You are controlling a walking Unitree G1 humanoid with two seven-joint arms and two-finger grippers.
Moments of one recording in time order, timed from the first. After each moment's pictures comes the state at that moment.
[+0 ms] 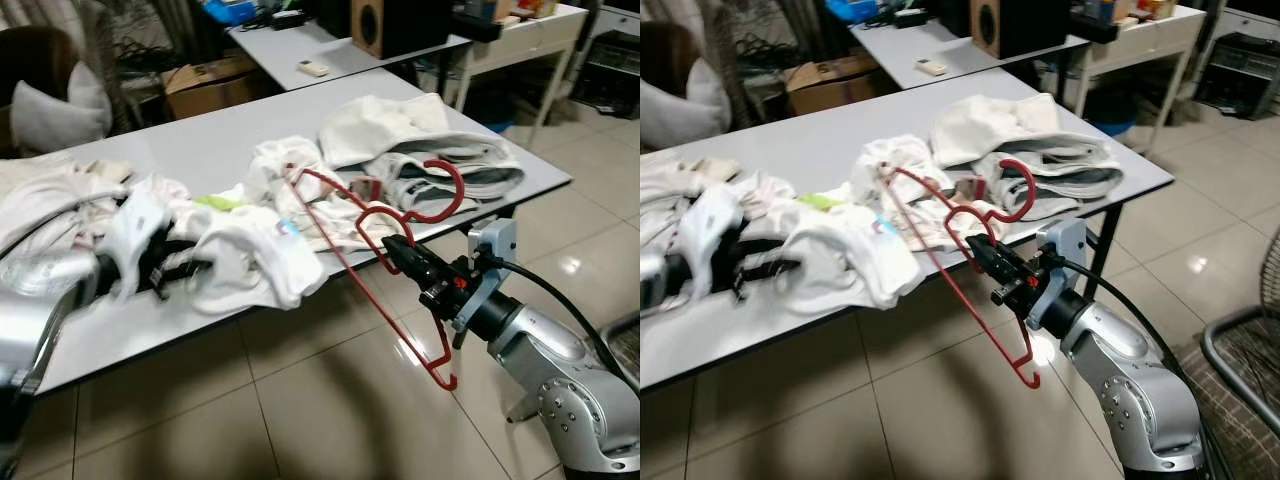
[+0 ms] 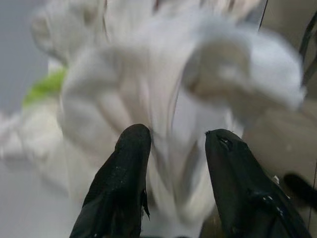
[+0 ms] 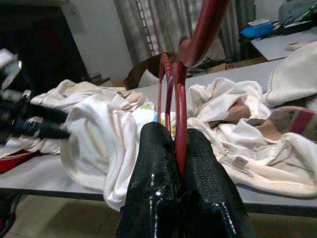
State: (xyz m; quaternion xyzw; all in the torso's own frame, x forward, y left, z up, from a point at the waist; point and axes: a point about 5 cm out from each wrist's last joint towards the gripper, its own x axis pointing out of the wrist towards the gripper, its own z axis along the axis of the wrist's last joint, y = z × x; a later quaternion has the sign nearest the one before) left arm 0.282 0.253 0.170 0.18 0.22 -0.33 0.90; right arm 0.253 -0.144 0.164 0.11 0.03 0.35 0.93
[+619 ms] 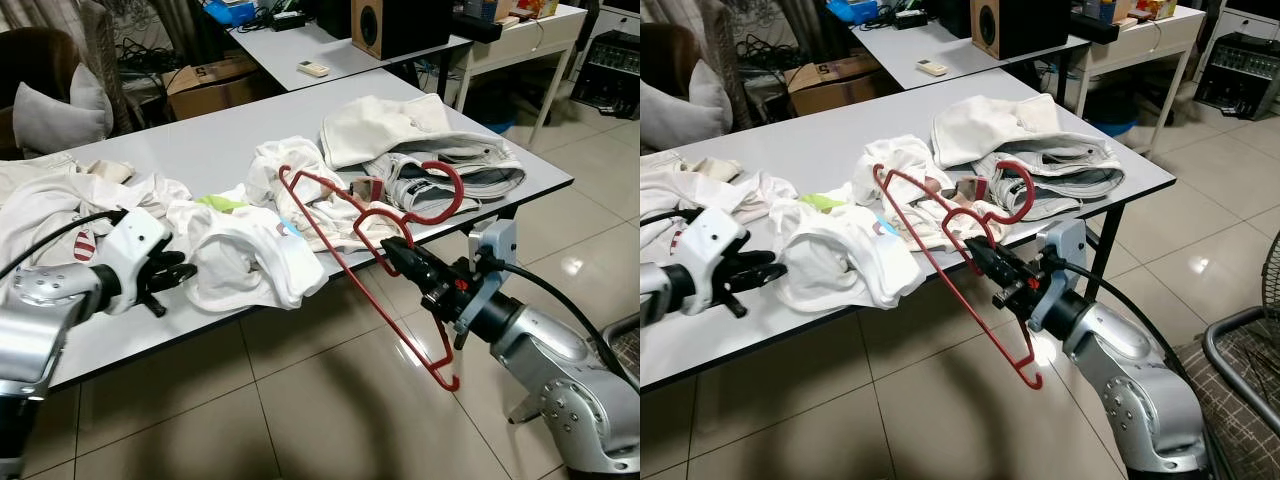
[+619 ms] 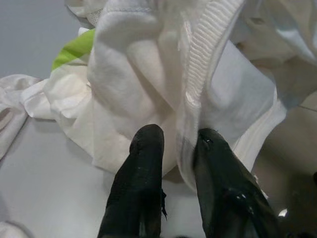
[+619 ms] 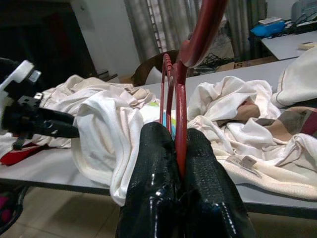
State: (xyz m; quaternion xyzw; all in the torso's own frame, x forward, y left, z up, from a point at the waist) left arm 0.286 0.254 0.159 0.20 0.23 -0.26 0.91; right arm 0.250 -0.145 0.163 0.10 0.03 0.37 0.92
